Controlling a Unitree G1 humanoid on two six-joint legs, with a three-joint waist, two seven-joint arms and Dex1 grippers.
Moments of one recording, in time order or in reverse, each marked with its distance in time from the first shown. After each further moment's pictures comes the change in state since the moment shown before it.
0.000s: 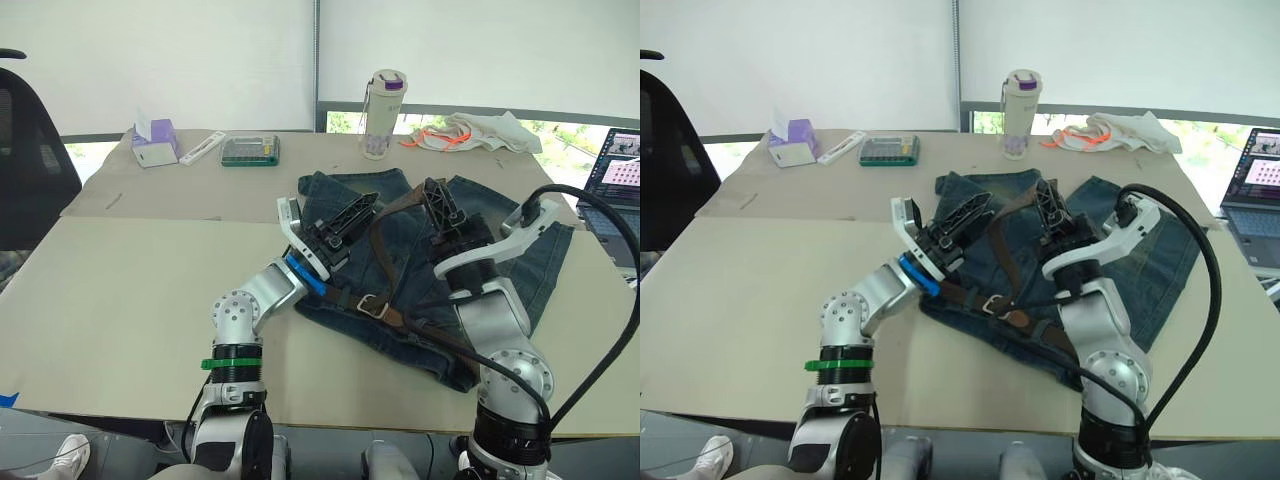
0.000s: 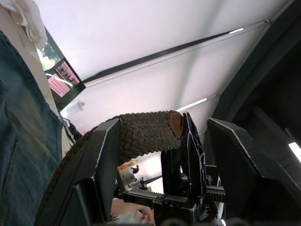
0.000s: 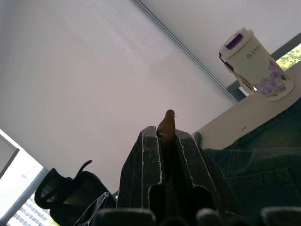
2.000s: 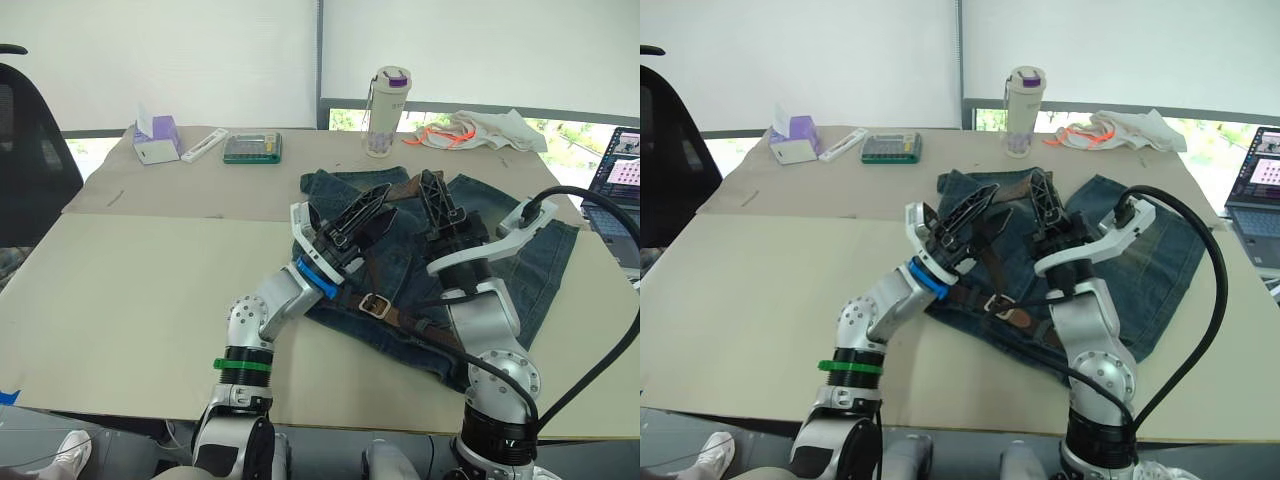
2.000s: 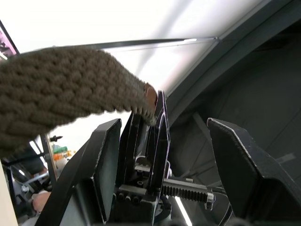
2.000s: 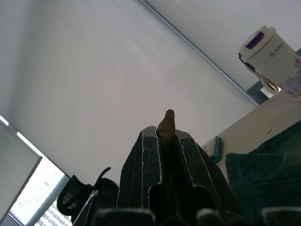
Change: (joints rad) left arm 0.017 -0.003 -0.086 0.067 -0.284 -0.055 0.012; right arm -0.001 0.062 0.038 0.000 -0.009 -0.055 0.044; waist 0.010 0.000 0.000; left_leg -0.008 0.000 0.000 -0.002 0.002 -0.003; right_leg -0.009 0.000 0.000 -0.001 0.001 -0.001
